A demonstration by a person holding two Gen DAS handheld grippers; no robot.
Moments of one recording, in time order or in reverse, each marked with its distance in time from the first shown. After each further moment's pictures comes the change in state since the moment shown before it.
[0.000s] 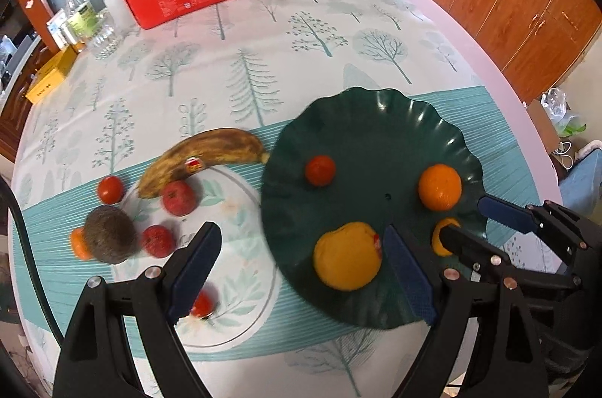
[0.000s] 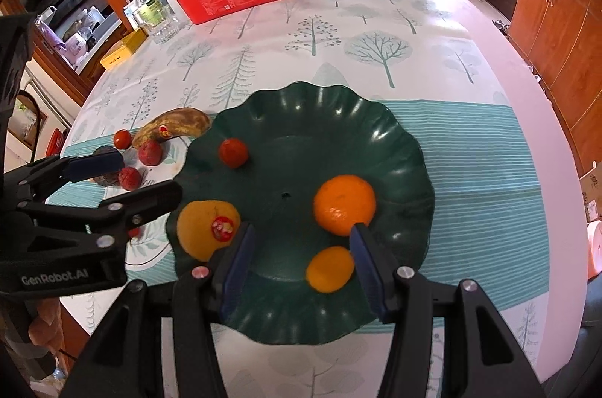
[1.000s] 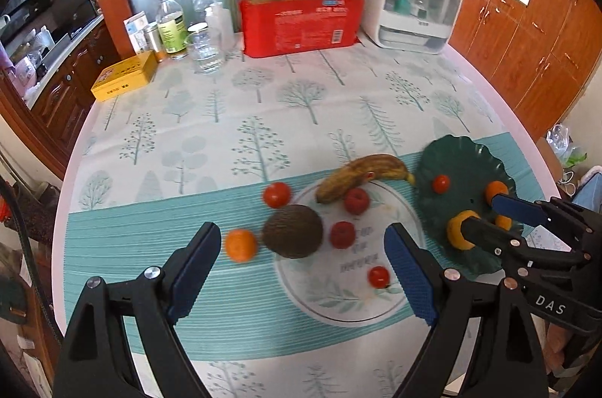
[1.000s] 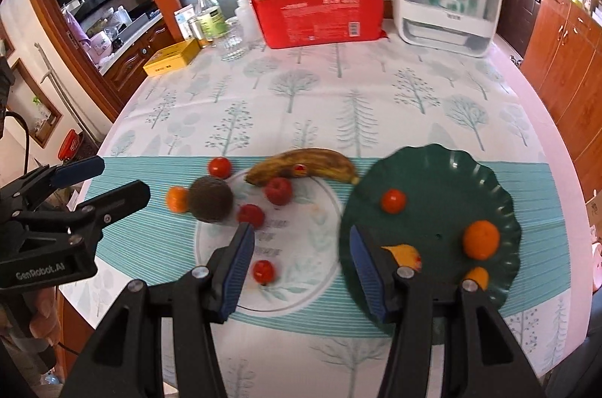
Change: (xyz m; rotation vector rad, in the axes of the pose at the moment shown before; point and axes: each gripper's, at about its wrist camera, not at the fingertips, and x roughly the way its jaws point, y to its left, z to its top) left arm -0.097 0.196 -0.034 -0.060 -0.171 0.023; right arm -0.024 0.186 0.028 -0.065 -0.087 -0.003
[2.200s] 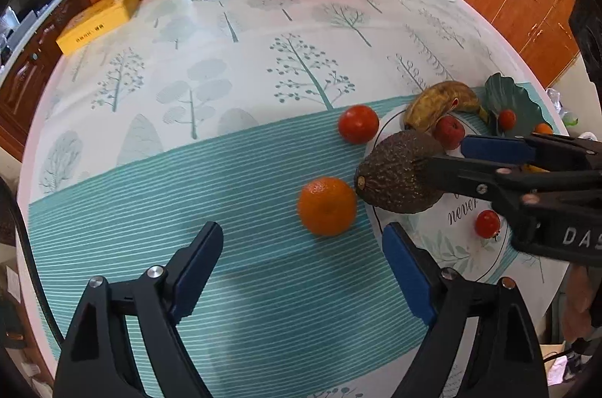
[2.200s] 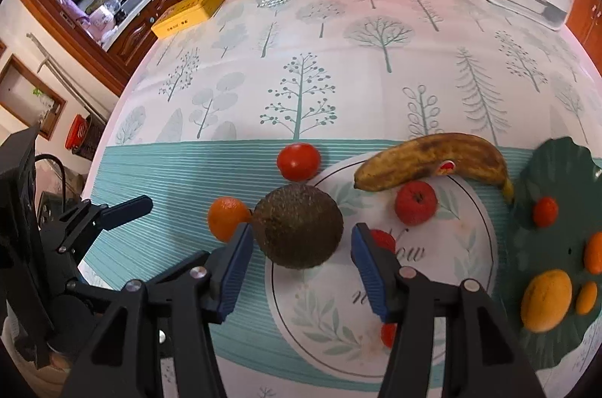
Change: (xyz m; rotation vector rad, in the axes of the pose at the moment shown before) left arm 0.116 0.098 -0.041 0.052 0.168 -0.106; right arm 0.133 0.090 0.027 0.021 0.175 0.082
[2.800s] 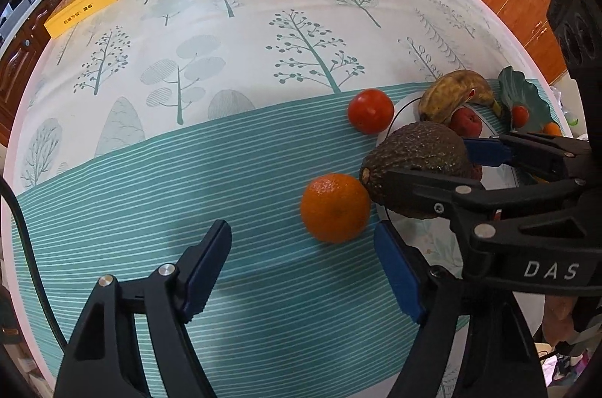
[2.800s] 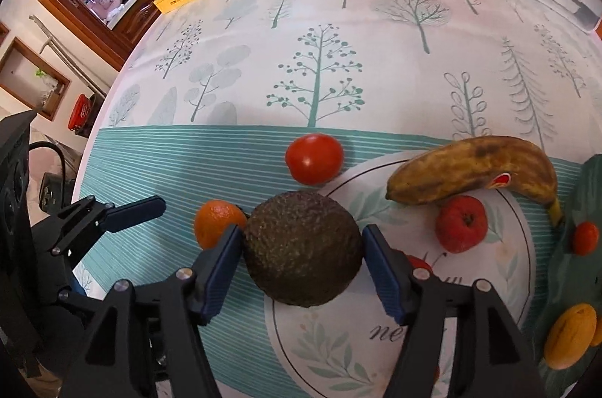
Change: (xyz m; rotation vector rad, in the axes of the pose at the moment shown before) left arm 0.026 0.006 0.004 -0.020 0.055 -0.017; right arm 0.041 0.004 0.008 -0.043 0.057 0.042
